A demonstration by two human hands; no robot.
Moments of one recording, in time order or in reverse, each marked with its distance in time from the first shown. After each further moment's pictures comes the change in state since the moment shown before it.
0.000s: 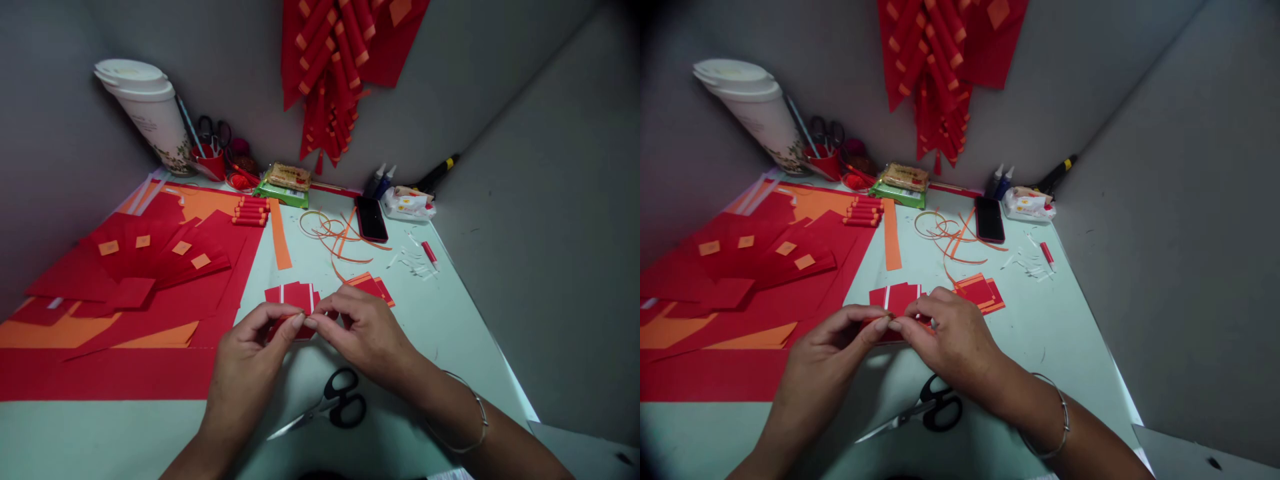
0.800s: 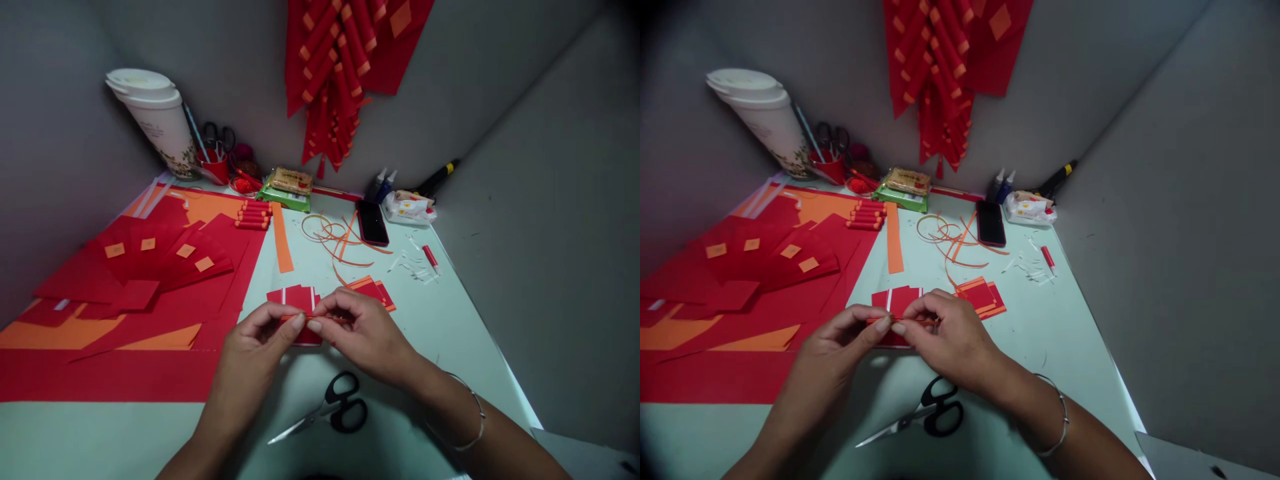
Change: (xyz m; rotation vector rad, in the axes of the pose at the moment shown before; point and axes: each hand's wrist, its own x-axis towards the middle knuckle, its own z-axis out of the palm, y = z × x) left_hand 0.006 -0.004 -0.003 -0.155 -0.062 -0.061; right_hand 0.007 -0.003 -0.002 0.260 -0.081 0.152
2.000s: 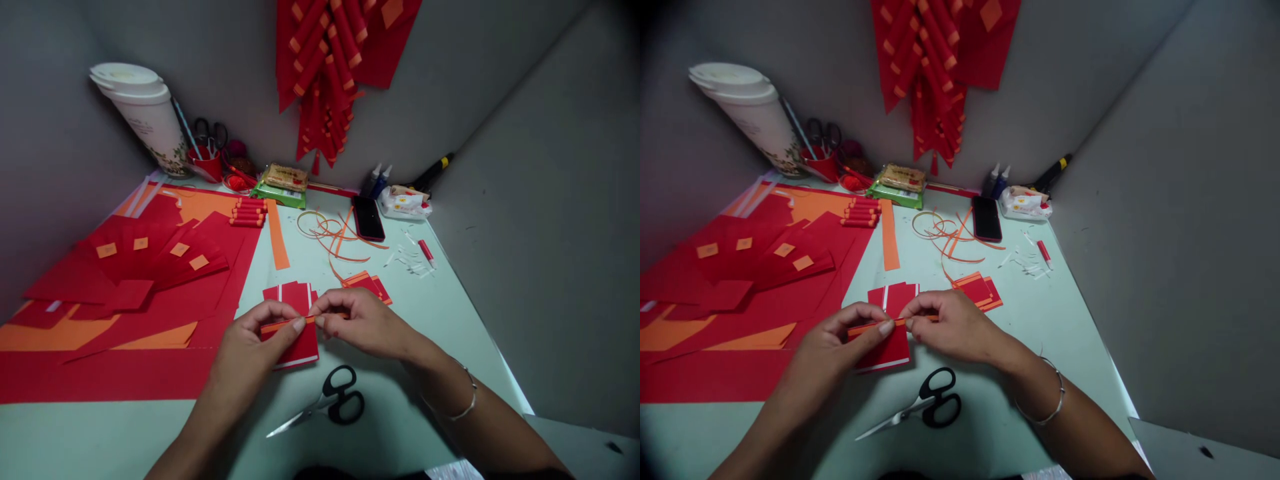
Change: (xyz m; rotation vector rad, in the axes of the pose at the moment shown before) left_hand 0.002 0.008 -0.001 0.142 -0.049 -0.097; right_hand 0.006 0.011 -0.013 0.211 -0.263 0.142
